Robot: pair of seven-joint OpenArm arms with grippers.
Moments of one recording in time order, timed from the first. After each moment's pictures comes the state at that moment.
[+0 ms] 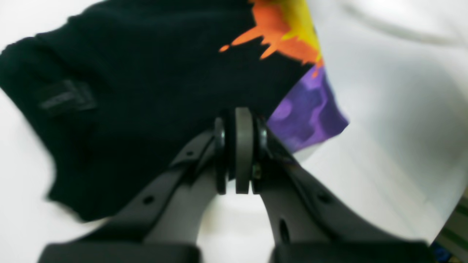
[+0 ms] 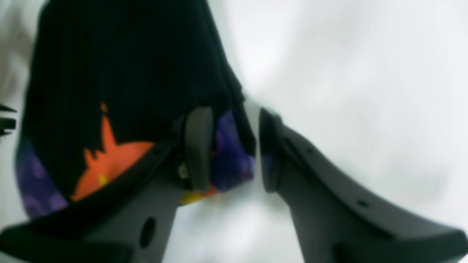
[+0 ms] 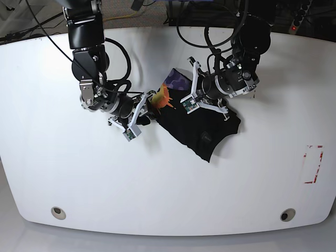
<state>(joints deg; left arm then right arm) 3.0 -6.1 13.3 105.3 -3.9 -43.0 55.5 7.5 10.1 -6.4 76.4 23.5 34.1 -41.2</state>
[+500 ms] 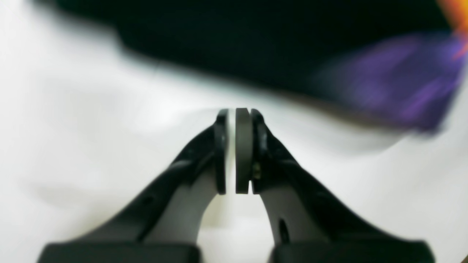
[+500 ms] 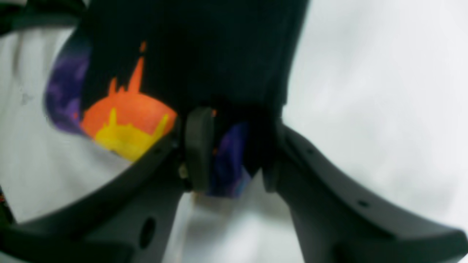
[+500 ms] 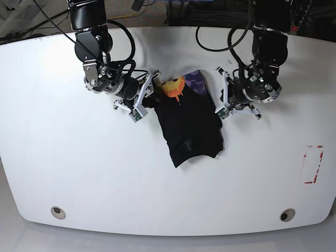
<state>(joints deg) 0.3 -12.5 4.5 94.7 -3.8 -42.9 55.5 -2.0 9.9 -7.8 85.2 23.5 34.1 -41.0</state>
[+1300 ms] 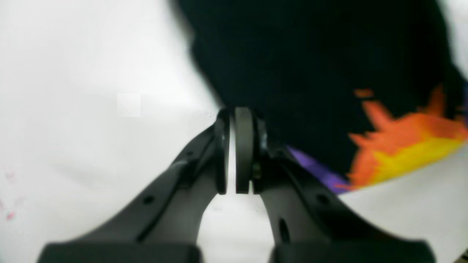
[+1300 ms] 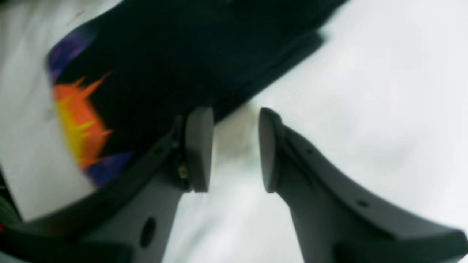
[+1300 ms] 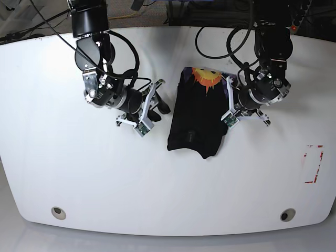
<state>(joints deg) 1.7 -9.7 -1.1 106.6 -4.4 -43.0 60.6 3.3 8.4 -8.7 92.4 23.9 34.8 -49.9</state>
